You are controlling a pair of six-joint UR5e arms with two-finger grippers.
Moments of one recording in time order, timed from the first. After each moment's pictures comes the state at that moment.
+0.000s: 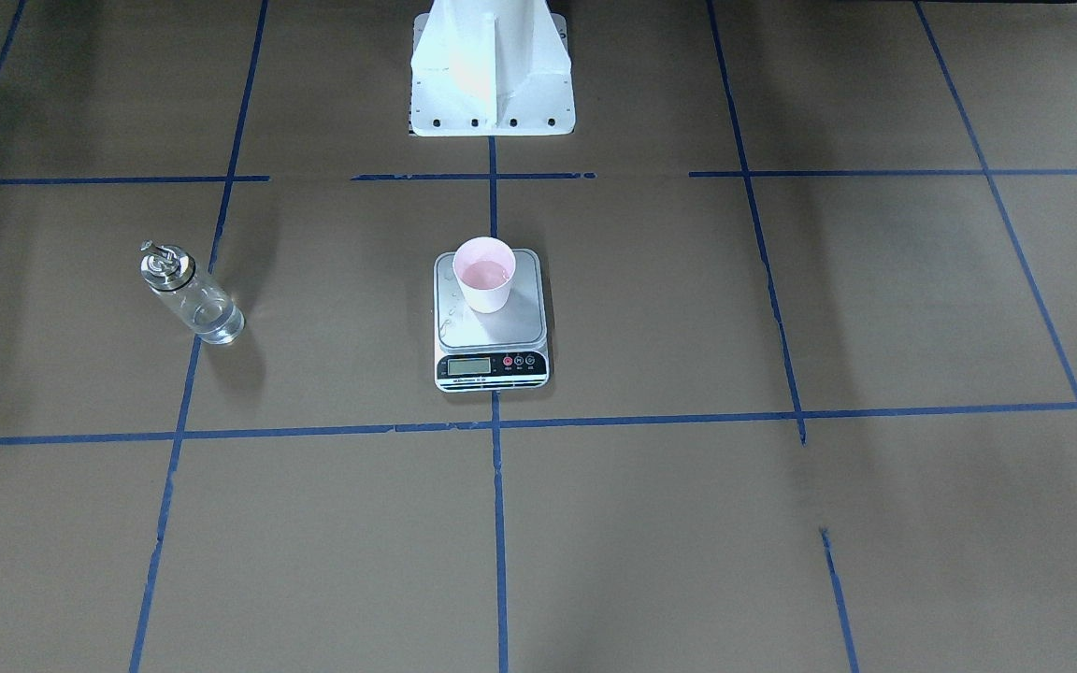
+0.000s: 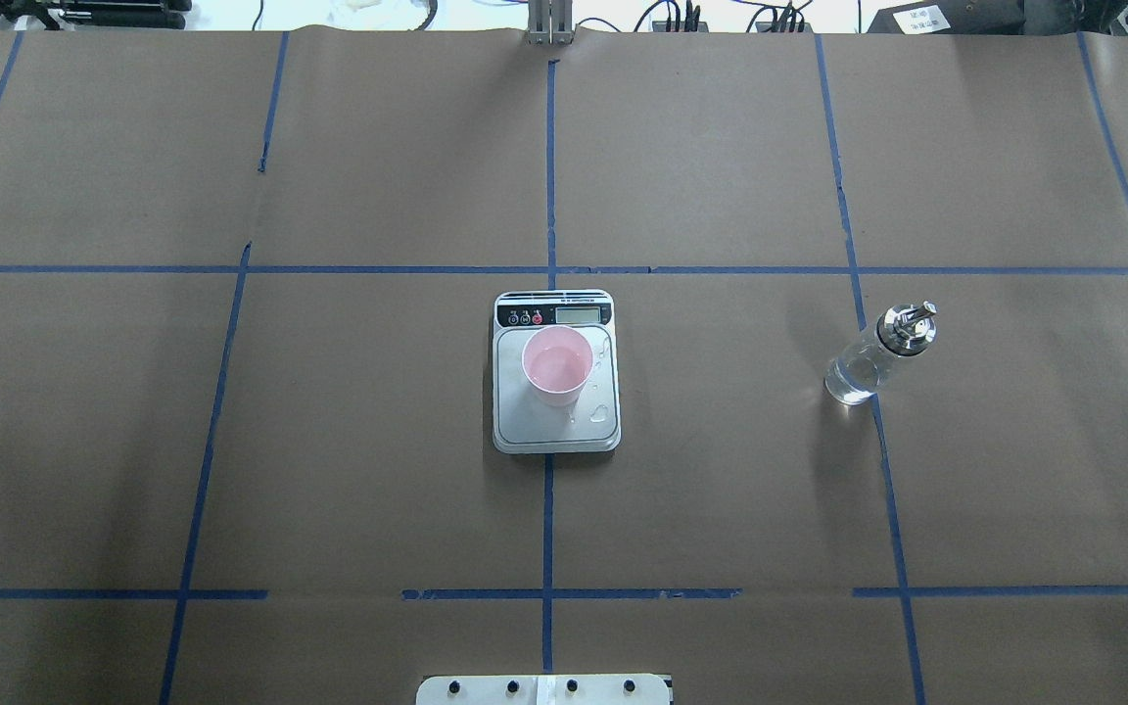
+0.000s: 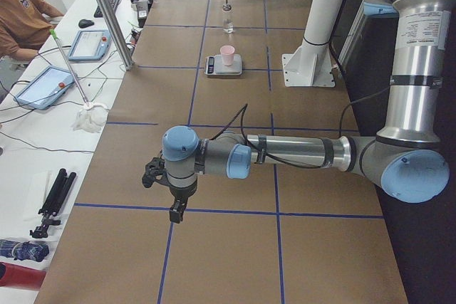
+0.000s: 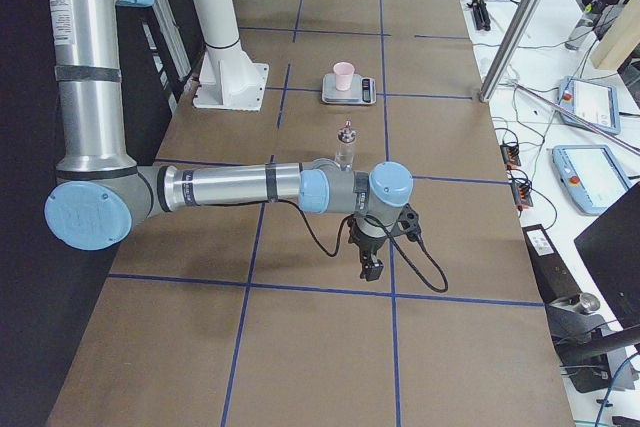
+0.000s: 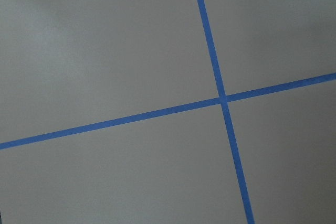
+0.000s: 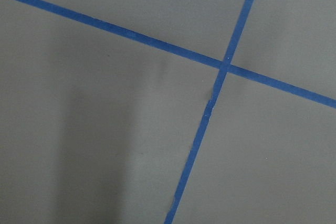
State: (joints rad) left arm -1.59 -1.59 -1.58 -1.67 -2.25 0.14; right arm 1.47 -1.55 1.64 -1.69 2.30 -0.25
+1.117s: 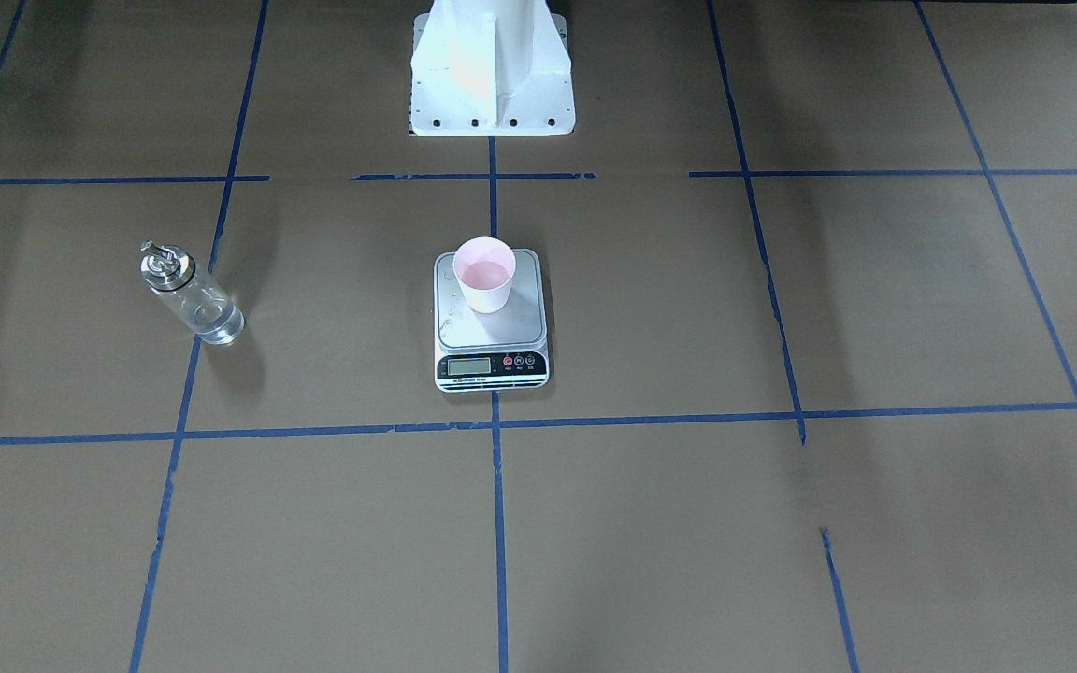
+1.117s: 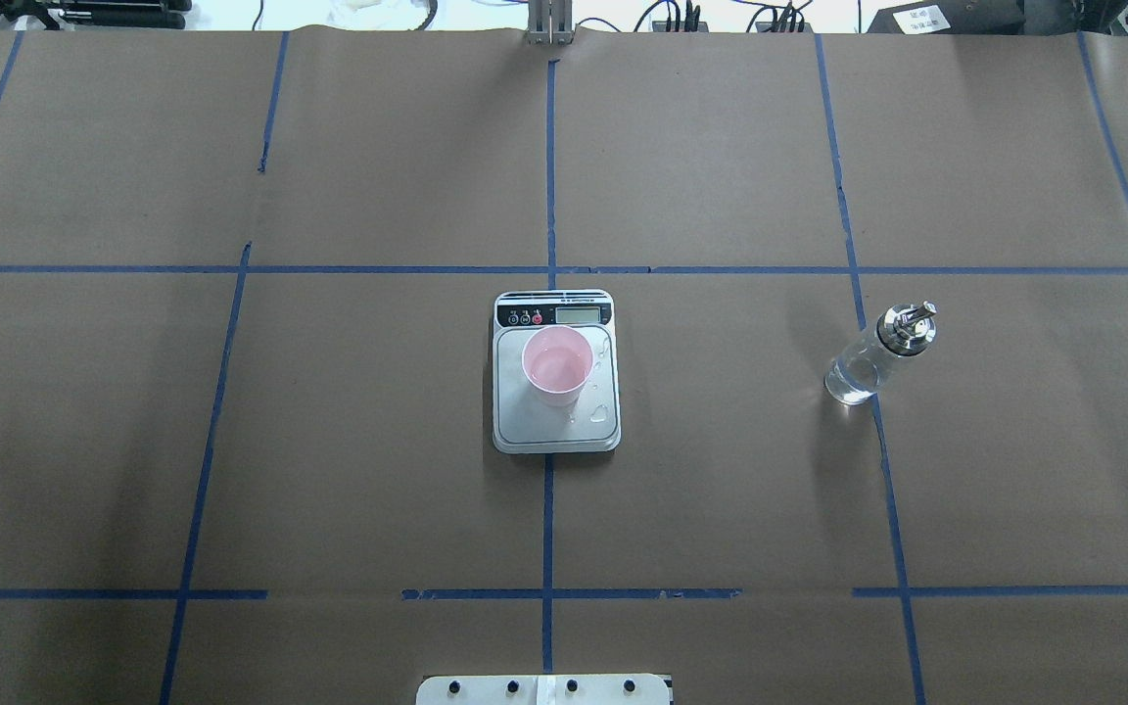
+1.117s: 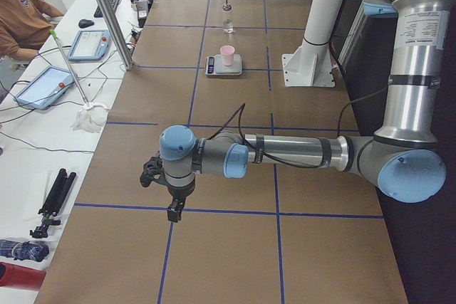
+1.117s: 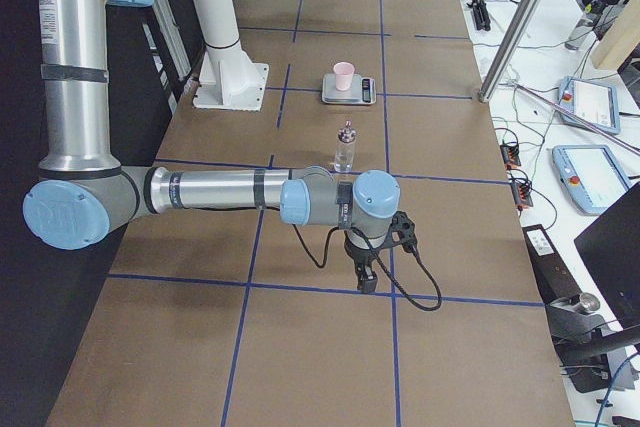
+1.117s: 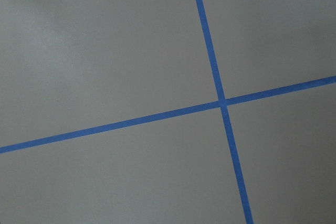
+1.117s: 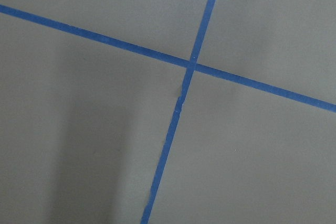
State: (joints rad) left arm -1.58 -1.60 -1.57 -1.66 -2.26 0.14; right arm 1.54 -1.60 1.66 -1.62 2.30 -0.25
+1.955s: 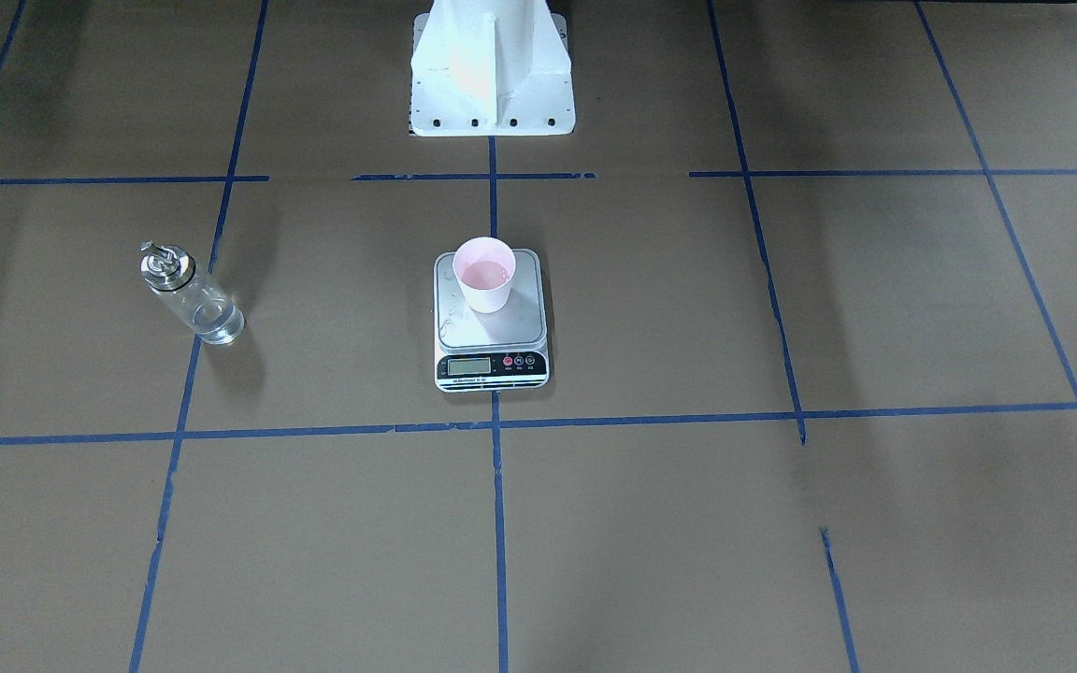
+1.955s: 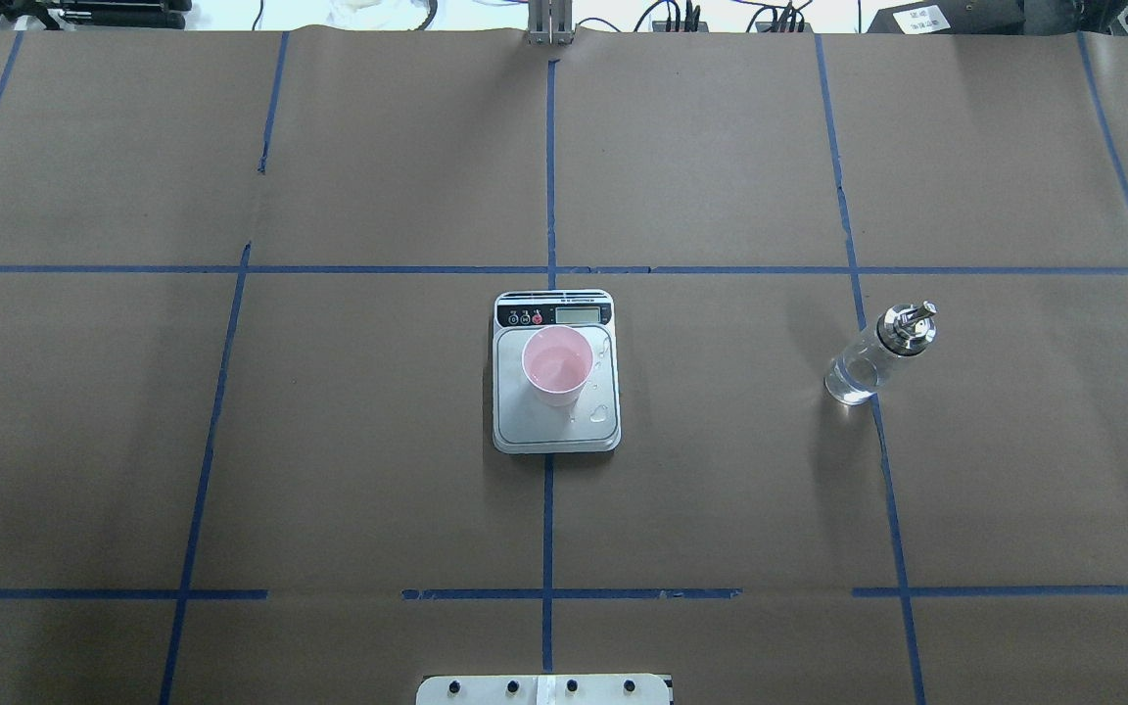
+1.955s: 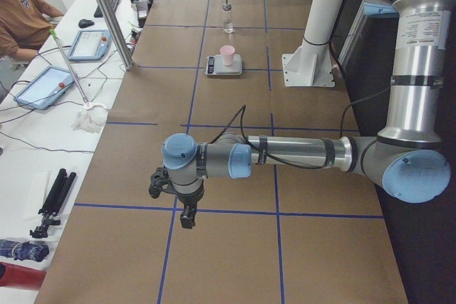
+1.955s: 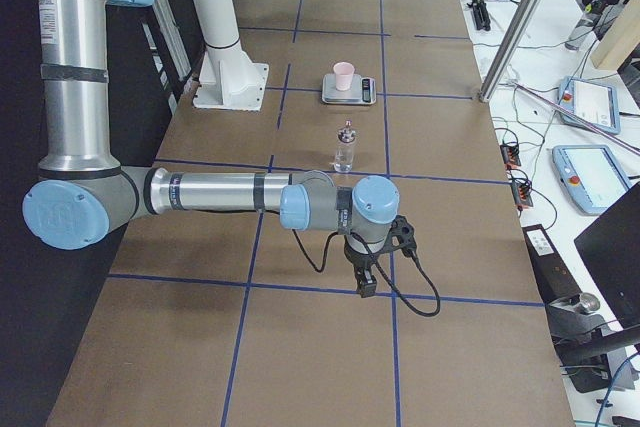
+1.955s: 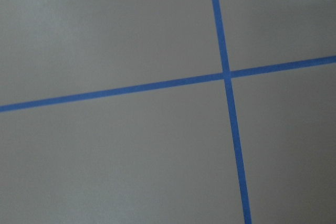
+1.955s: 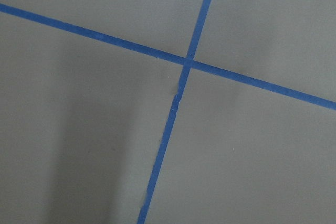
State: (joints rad) left arm -1.58 -1.58 -1.58 -1.51 -2.27 0.14; right arm 1.54 -1.60 1.64 -1.61 2.31 -0.25
